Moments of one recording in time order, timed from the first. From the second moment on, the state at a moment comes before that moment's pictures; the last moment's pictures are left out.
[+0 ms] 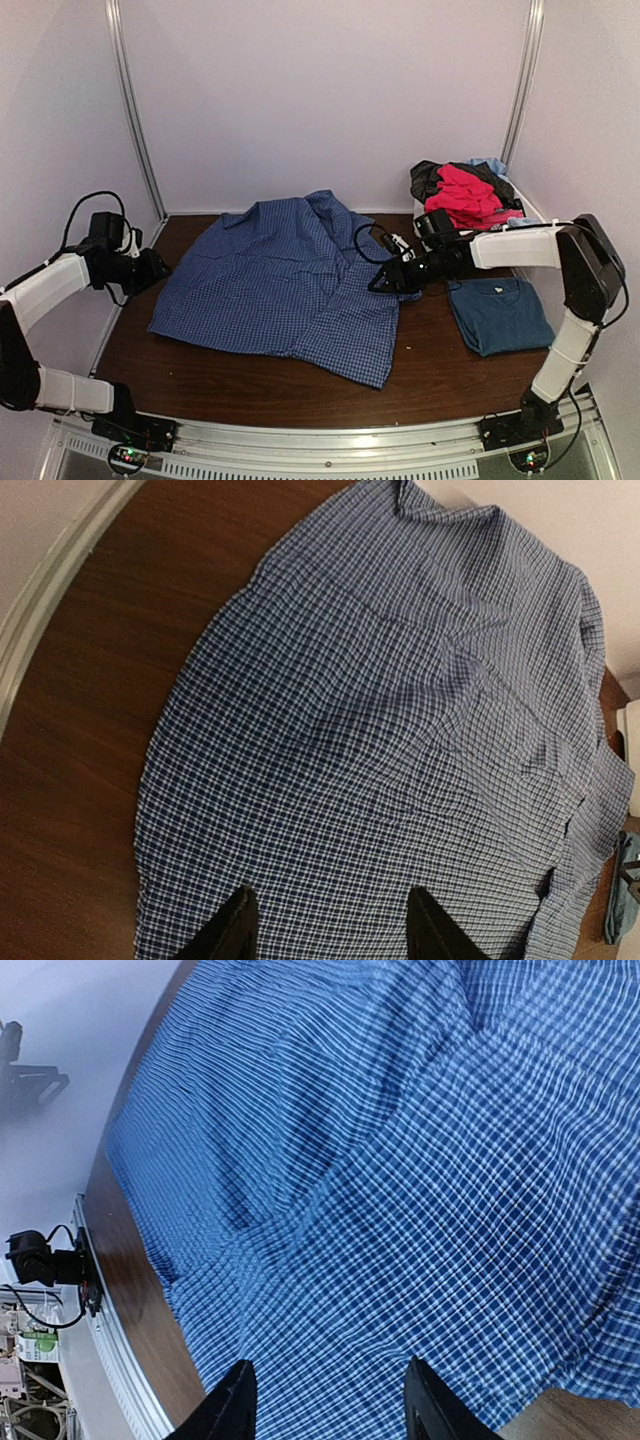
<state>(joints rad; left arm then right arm) 0.05 1.16 0.80 -0.48 0.25 -0.43 0.49 1.71 1.08 -0.23 -0.58 0.32</state>
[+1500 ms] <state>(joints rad) -0.34 1.84 1.15 -0.28 0.15 -0.50 0.45 2.00 1.31 -0.30 -0.45 0.29</state>
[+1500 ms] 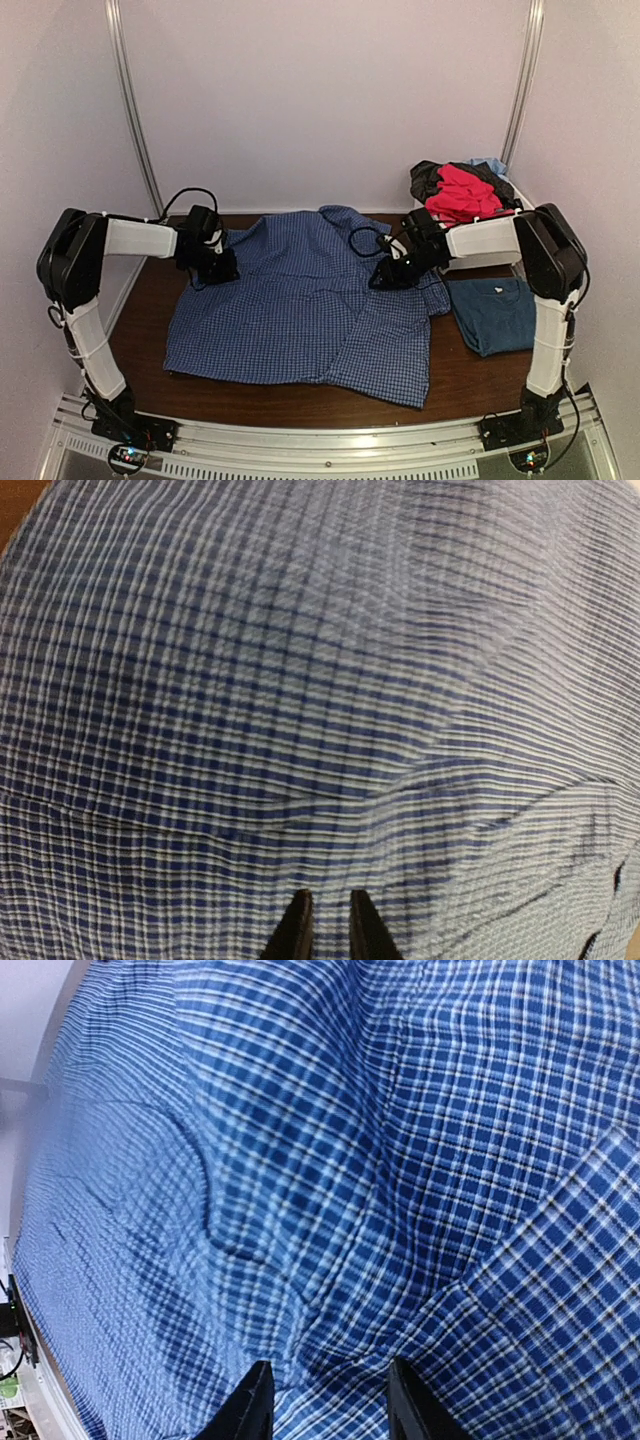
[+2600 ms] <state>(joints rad) -0.15 1.50 0.85 -0.27 0.19 -0.46 0.35 1.86 1.28 -0.38 -0.34 0.19</state>
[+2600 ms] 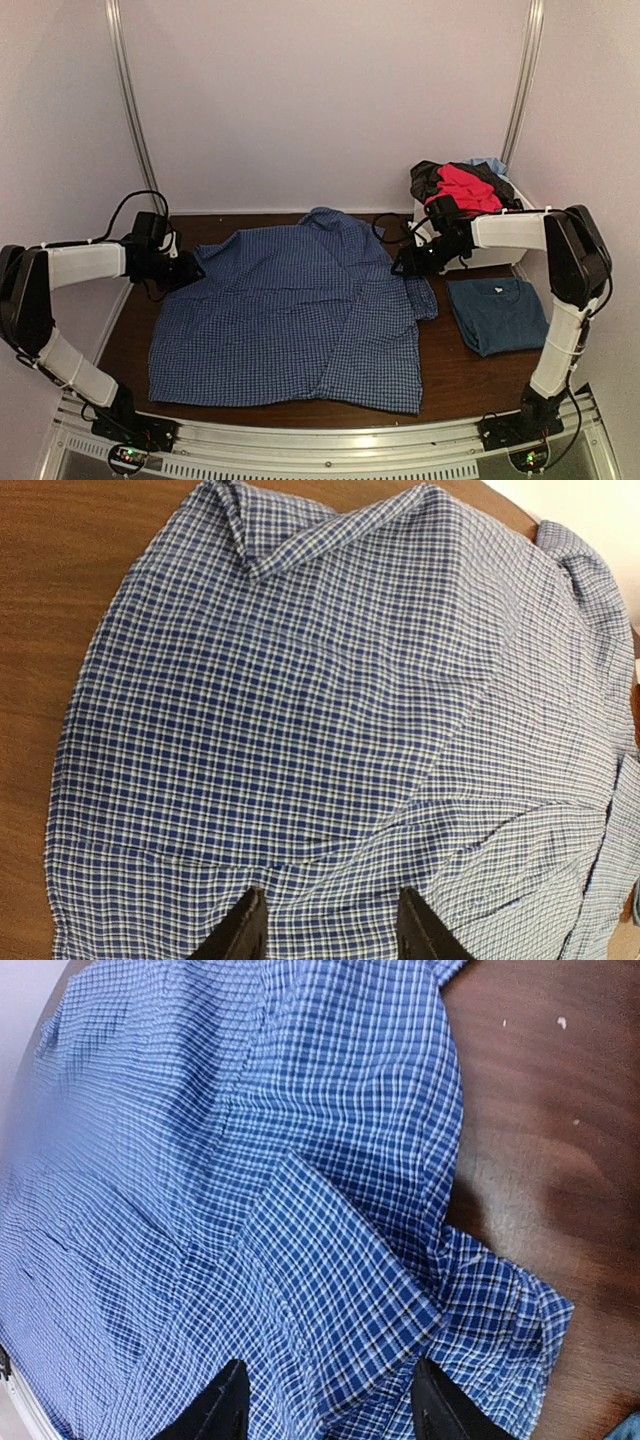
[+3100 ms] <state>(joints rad) -0.15 1.29 0.82 -0.43 0.22 -0.41 0.35 1.88 1.25 -0.42 -0.37 0.21</state>
